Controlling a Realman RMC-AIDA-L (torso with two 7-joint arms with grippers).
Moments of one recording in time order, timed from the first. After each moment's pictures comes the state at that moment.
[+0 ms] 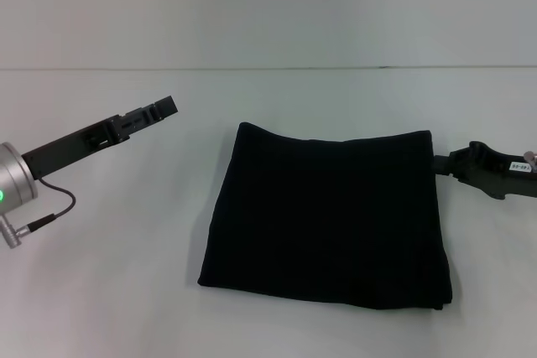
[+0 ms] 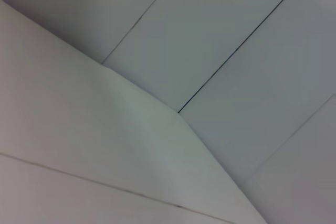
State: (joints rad) left arm -0.55 -2.04 0.48 0.43 1.81 1.32 -1.72; right arm 0.65 1.96 -0.64 -0.35 -2.03 -1.10 2.29
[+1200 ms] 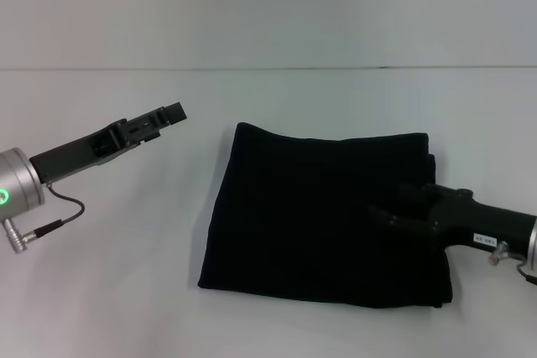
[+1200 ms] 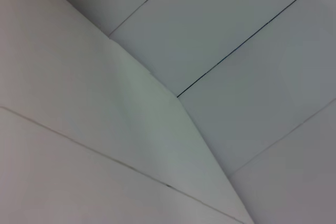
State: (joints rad) left arm -0.55 -2.03 0.53 0.42 1.81 1.32 -1.88; right arm 0.54 2.08 -0.62 -0.38 -1.96 -1.25 1.23
